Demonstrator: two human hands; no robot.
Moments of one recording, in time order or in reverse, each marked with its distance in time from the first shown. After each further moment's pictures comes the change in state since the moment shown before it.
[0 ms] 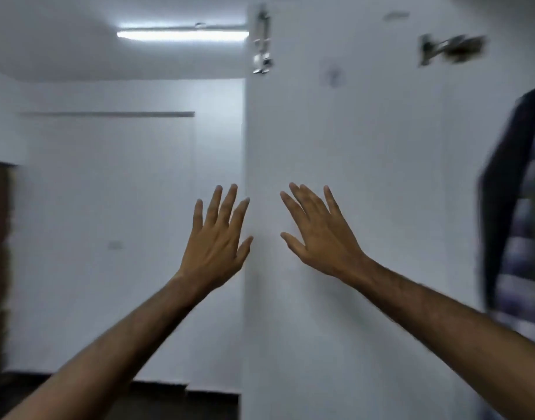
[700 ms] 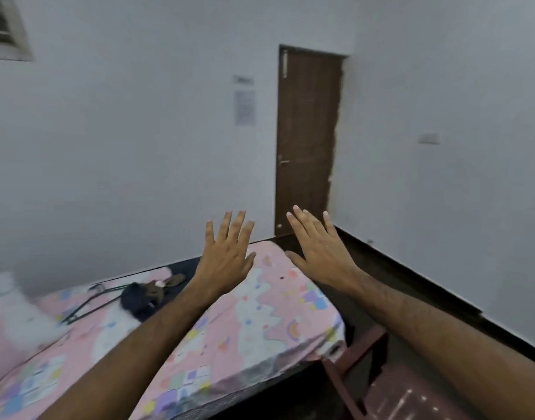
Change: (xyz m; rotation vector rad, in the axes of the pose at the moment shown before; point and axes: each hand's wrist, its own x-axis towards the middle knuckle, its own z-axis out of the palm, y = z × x) left_hand -0.555 -0.530 -0.240 0.687 -0.754 -0.641; right_hand 0.133 -0.845 0.091 0.908 -0.217 -0.566
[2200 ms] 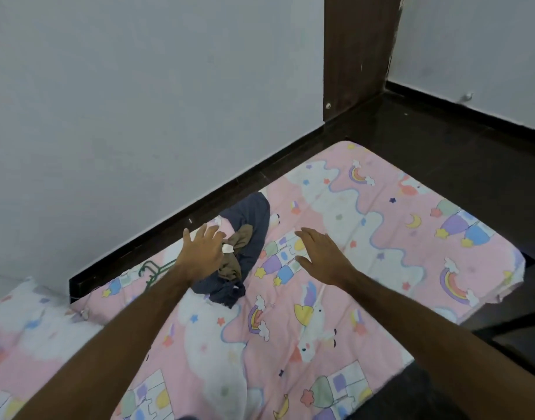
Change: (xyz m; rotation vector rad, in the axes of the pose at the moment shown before) left_hand 0.099 -0.563 0.524 0.093 -0.776 0.144; right_hand 0.393 -0.274 0.538 0.709 -0.598 0.330
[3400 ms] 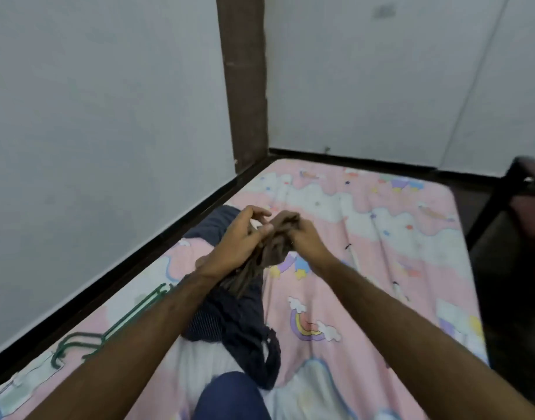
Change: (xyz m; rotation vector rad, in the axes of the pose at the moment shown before) left_hand 0.056 -0.090 0.272 -1.382 0.354 0.820; right_hand 0.133 -0.168 0.328 0.753 0.840 0.293
